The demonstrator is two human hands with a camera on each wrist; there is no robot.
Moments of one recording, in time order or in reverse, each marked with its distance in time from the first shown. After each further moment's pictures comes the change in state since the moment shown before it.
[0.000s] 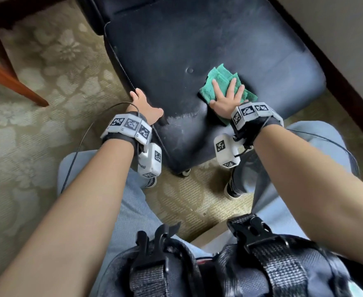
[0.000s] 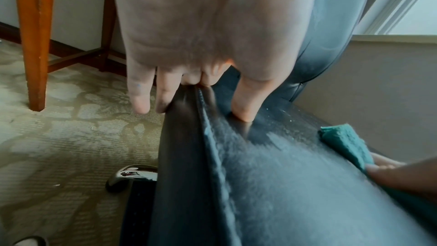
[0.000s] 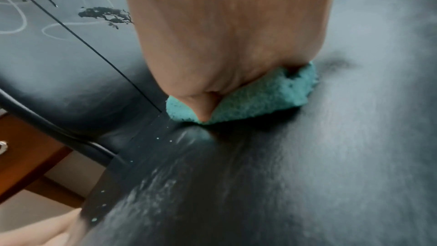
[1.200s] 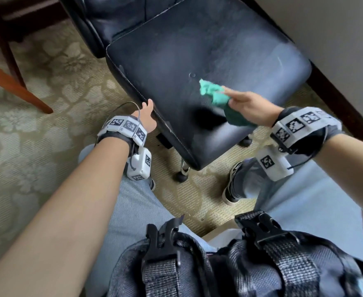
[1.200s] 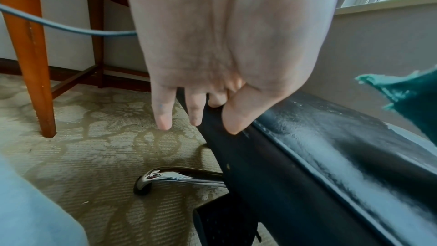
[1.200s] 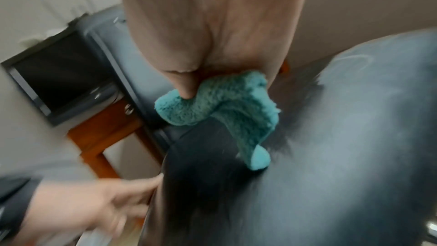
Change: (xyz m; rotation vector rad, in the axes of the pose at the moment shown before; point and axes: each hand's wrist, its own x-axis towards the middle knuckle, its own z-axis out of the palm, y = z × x) left_hand -0.009 -0.008 -0.004 0.203 -0.162 0.144; right_hand -0.052 0.041 -0.080 0.297 -0.134 -0.445
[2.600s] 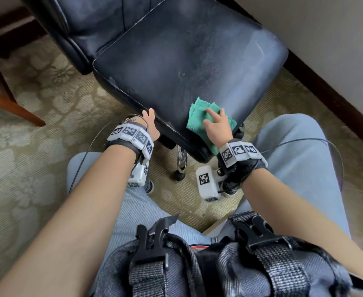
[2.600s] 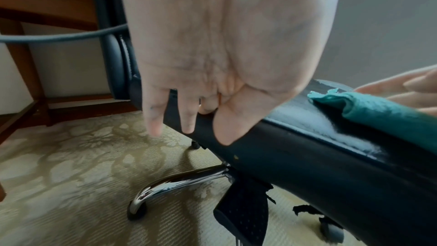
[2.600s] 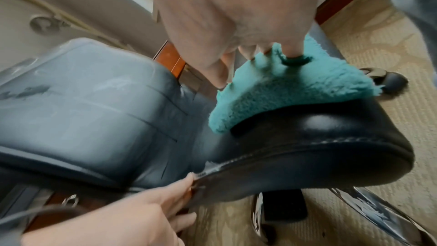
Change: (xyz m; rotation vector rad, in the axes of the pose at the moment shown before) left_hand -0.016 0.021 0.023 0.193 0.068 0.069; right_hand -0.016 0.000 0.098 0.291 0.337 0.420
